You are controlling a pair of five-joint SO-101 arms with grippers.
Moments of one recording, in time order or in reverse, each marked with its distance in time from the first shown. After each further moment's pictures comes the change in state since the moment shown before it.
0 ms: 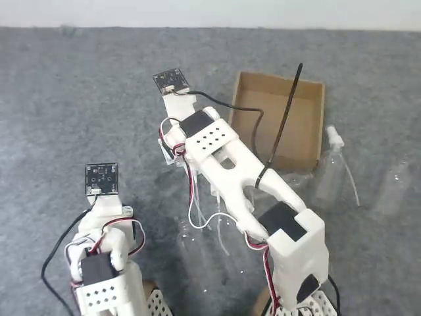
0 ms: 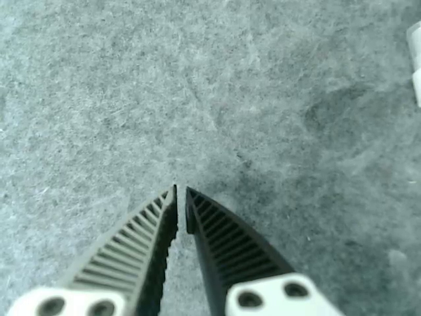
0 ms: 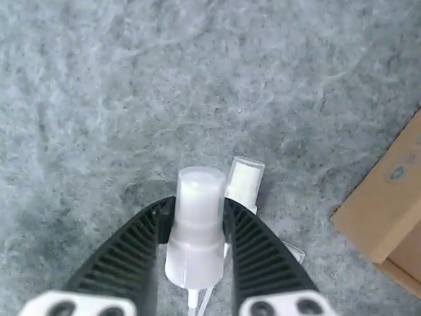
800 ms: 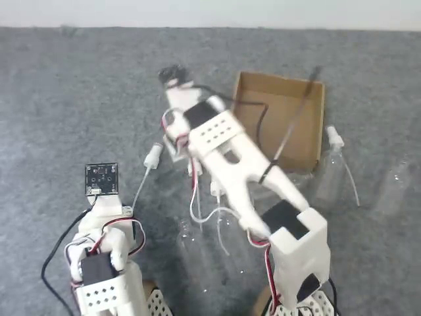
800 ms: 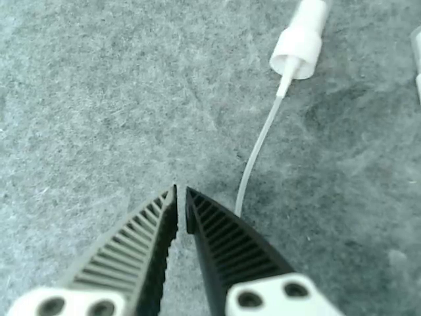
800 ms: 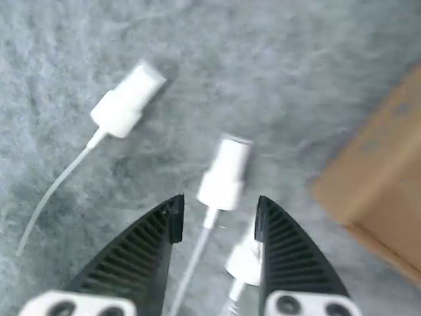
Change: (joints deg) left arm 0.0 0.0 0.0 0.0 0.0; right arm 1.8 0.0 -7.2 11.5 2.3
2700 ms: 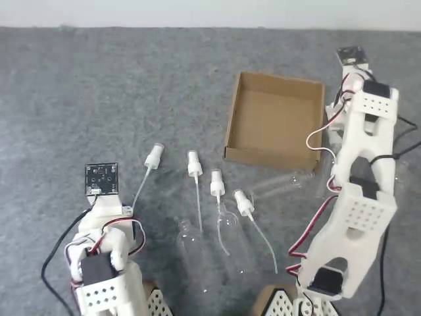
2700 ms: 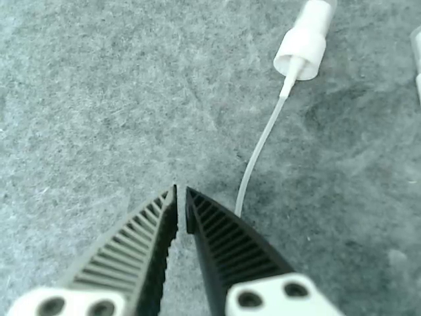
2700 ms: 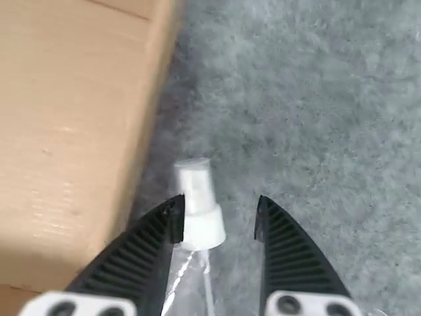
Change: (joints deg) left arm 0.0 0.0 0.0 0.0 0.0; right arm 53.2 13.5 -6.5 -7.8 33.8
